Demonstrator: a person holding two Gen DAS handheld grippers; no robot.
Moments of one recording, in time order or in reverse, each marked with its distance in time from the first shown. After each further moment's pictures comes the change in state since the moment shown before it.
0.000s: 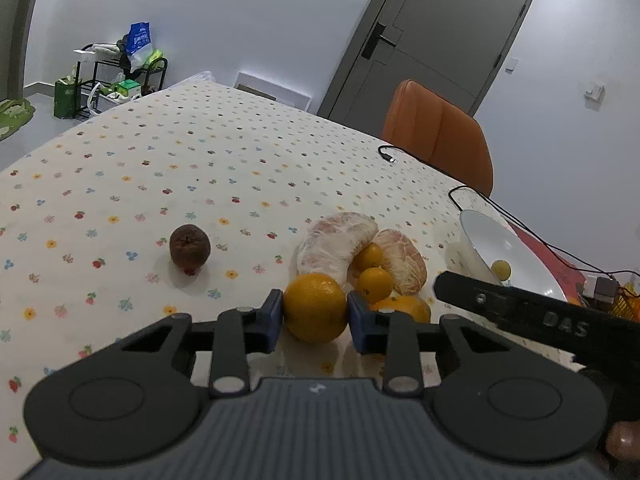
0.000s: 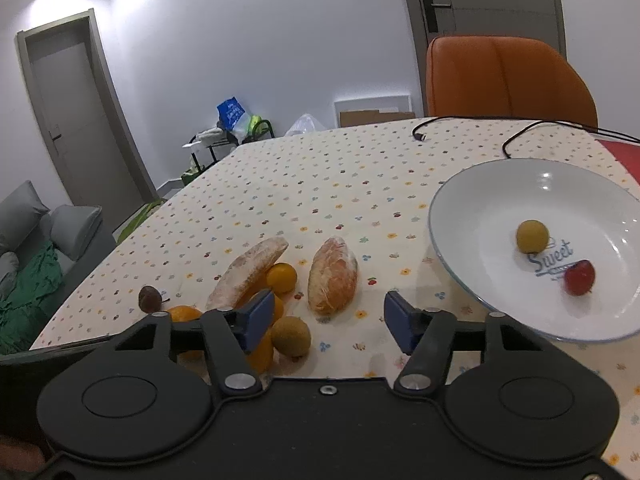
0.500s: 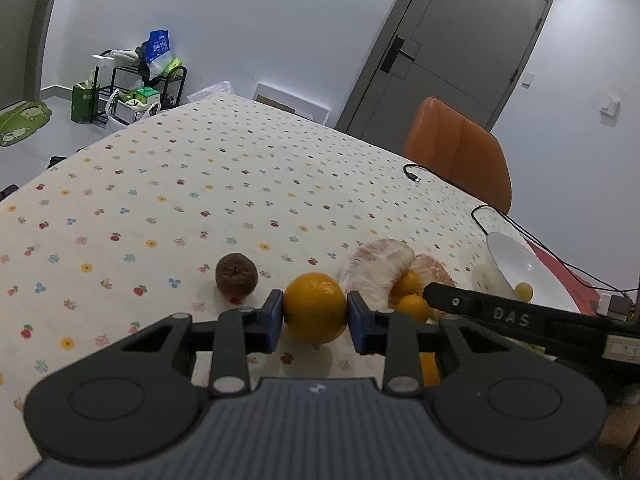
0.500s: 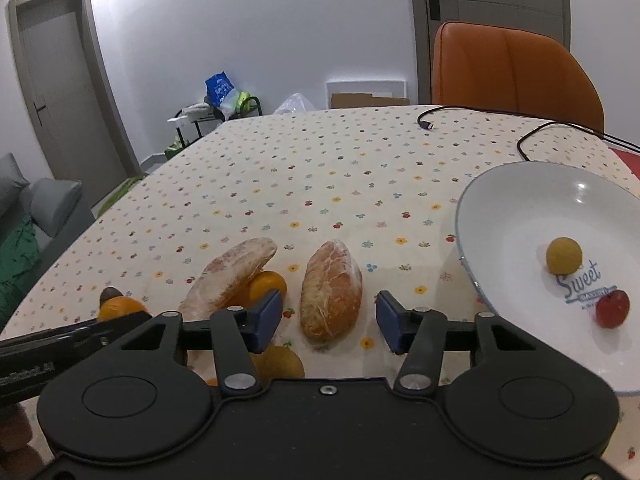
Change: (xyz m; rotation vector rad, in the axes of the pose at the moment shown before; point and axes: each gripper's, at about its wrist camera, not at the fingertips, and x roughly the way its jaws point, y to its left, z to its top) left arm -0.004 0.021 0.012 -0.025 -0.034 0.043; right arm 0.043 0.012 0.010 -0.057 0.059 -0.064
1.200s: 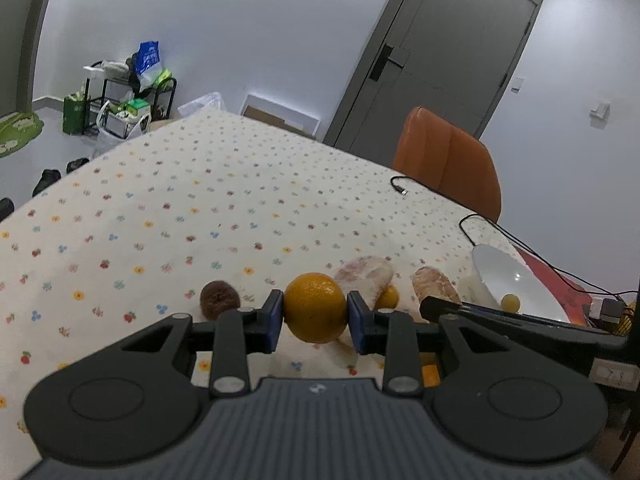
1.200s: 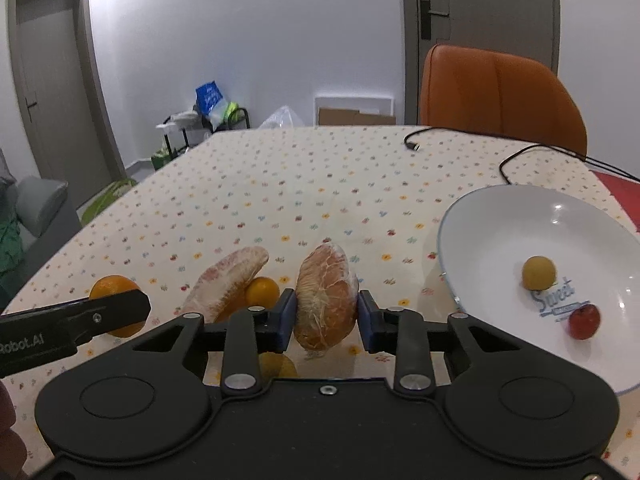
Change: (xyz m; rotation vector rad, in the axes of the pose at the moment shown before) left arm -0.009 -0.010 0.011 0.024 -0.030 -0.025; right arm -0.022 0.005 0.001 -0.029 -0.058 -0.057
